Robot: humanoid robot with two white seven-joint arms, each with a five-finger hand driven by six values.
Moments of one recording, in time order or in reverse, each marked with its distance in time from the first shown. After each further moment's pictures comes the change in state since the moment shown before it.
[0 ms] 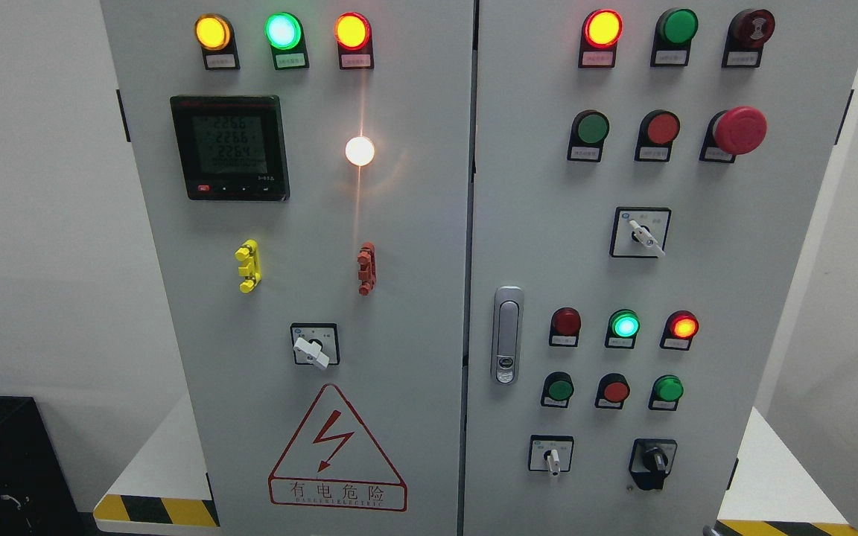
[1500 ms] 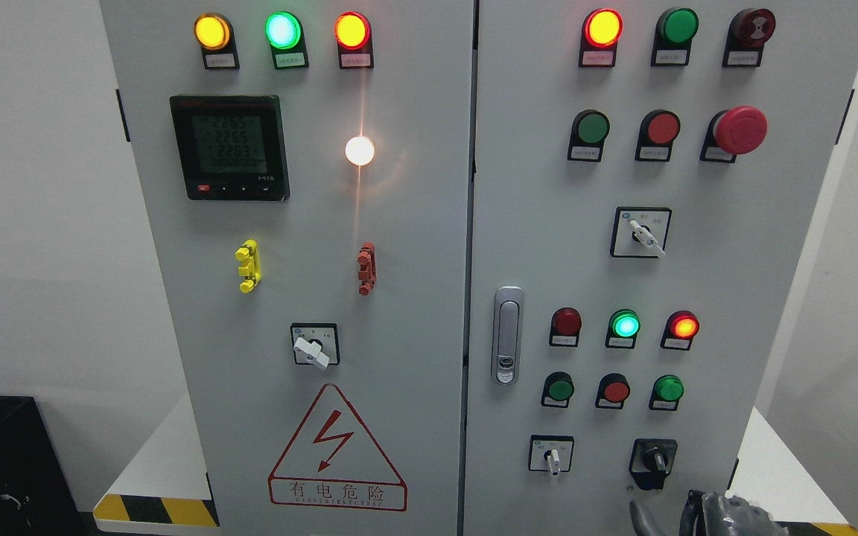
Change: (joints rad) left arm 0.000 0.000 0.000 0.000 0.000 0.000 0.000; right arm -0.310 -0.026 -0.078 0.161 1.115 0.279 -0.022
